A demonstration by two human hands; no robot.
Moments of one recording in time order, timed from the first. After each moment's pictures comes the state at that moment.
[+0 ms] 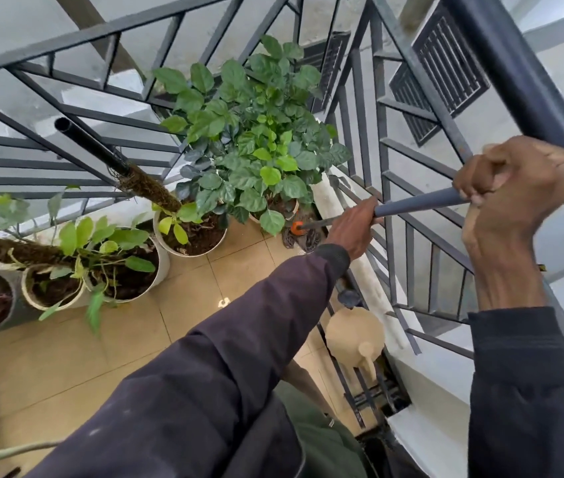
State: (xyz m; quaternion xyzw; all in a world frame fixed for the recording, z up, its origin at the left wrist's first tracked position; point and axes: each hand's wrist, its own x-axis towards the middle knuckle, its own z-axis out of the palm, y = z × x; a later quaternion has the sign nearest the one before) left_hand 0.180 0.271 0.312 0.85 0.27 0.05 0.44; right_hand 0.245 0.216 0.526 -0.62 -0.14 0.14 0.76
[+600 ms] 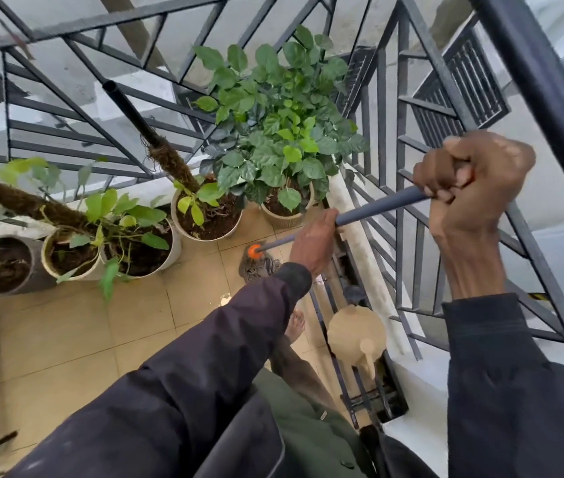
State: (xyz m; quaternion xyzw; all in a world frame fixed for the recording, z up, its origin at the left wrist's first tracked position) left_hand 0.069 0.253 0.295 0.86 0.35 0.12 0.34; right_hand 0.194 0.208 0.522 -0.51 -0.23 0.29 0.77
